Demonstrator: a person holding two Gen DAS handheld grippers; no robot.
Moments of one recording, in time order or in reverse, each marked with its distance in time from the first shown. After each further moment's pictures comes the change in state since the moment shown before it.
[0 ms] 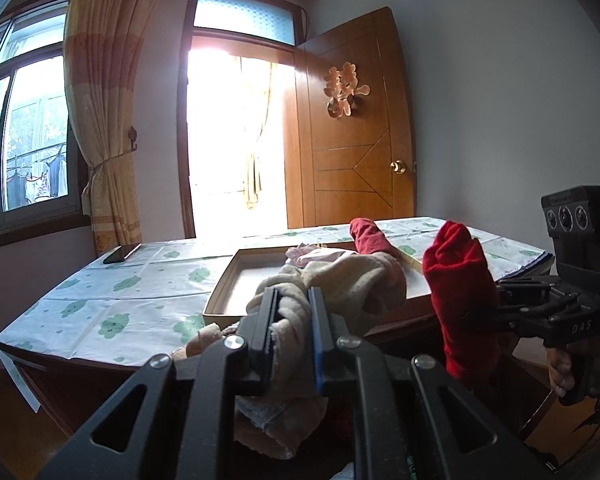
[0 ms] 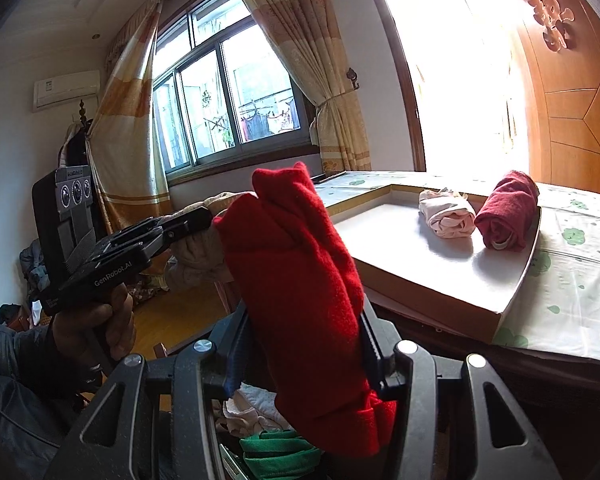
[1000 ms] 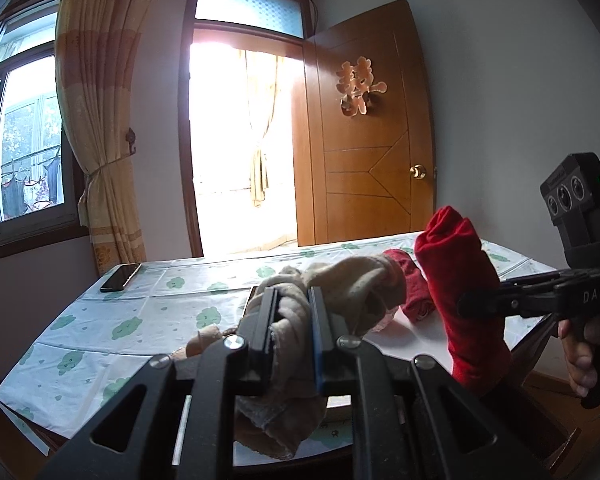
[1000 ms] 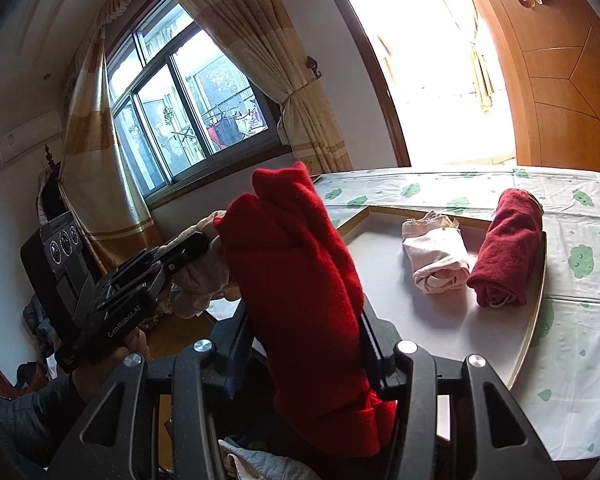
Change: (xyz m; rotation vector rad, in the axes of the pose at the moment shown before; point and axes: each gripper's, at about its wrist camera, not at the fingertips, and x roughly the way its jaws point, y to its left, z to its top) left arm 0.086 0.032 0.070 -0.005 0.035 0.025; right arm 0.047 -0.049 0.105 0.195 0.071 -0.018
